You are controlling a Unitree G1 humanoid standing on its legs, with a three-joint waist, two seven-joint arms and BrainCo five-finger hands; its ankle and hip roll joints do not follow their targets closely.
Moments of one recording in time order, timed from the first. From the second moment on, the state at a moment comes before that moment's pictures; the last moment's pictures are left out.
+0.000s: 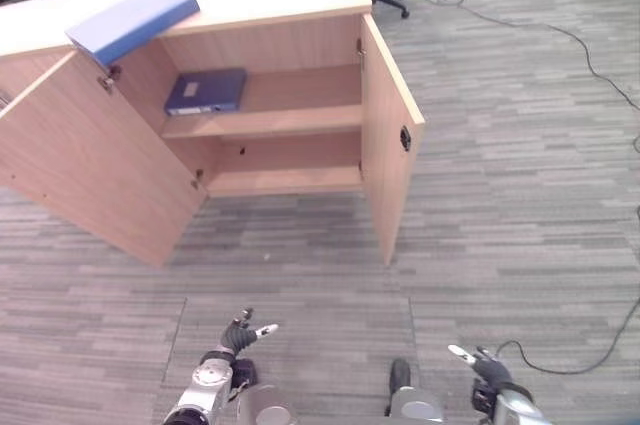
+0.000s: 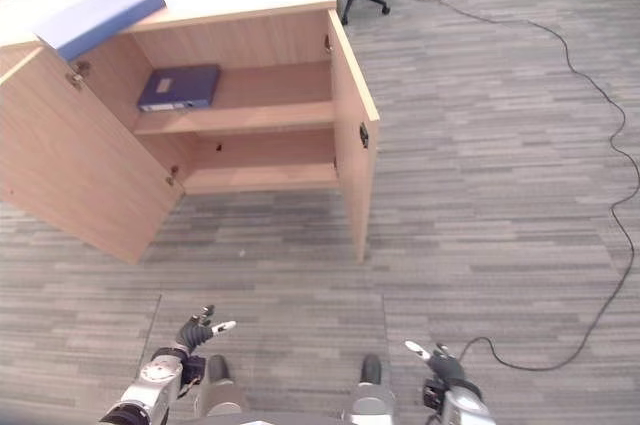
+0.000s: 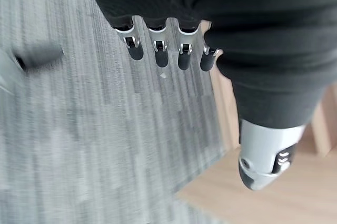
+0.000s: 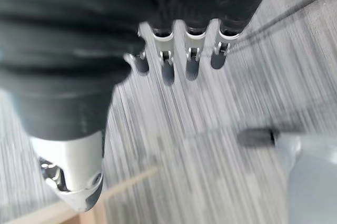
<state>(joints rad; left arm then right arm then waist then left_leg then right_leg) -0.06 0.23 -0.24 0.95 -0.23 -0.13 0.05 0.07 -0.37 0.00 1.05 0.41 -0.08 -0.05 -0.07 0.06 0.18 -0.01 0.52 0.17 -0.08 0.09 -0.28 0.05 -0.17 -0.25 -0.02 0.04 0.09</state>
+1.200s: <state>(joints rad) 0.01 0.28 -0.17 0.94 -0.26 -0.13 0.05 0.03 -0.26 0.10 1.14 0.42 -0.08 -0.03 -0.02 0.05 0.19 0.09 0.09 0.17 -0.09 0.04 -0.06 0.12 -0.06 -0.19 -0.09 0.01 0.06</state>
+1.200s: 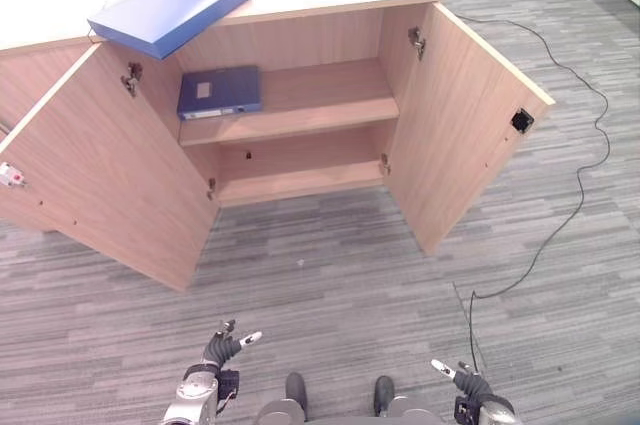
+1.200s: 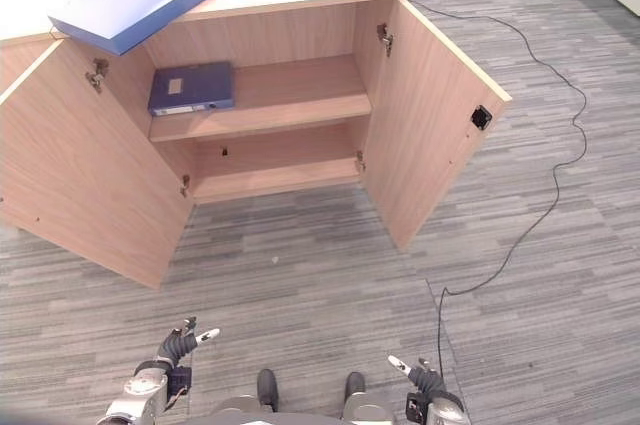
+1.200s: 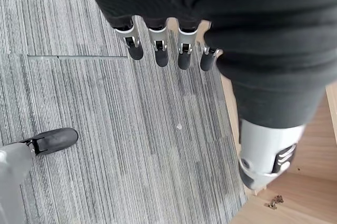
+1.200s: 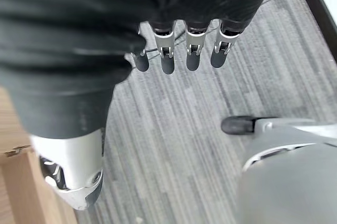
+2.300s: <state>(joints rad) -0.04 0.28 -0.12 1.11 -0.30 -0.13 0.06 0.04 -0.26 0.18 1.19 0.40 -0.04 -0.01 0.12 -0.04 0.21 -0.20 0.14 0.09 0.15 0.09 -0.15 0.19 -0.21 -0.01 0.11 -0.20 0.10</state>
